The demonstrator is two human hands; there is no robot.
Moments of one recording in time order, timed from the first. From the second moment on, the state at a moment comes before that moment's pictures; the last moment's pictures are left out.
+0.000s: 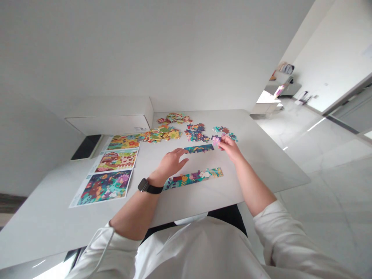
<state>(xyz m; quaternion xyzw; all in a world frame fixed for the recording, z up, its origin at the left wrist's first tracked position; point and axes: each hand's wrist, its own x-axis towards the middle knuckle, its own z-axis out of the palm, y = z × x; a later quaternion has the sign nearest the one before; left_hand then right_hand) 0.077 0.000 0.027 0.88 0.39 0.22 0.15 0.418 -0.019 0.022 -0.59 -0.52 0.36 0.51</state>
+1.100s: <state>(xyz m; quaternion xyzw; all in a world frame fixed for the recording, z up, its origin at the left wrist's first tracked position) 0.173 -0.010 0.012 0.62 0.47 0.35 0.52 0.389 -0.030 0.016 -0.54 -0.58 0.37 0.48</state>
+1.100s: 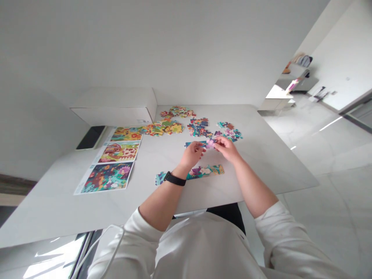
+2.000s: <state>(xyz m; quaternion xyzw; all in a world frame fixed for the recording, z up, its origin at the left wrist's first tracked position) 0.164 -0.024 0.000 0.89 0.41 0.16 0.13 0.407 -0.030 -0.001 -0.66 -0.70 0.07 0.26</state>
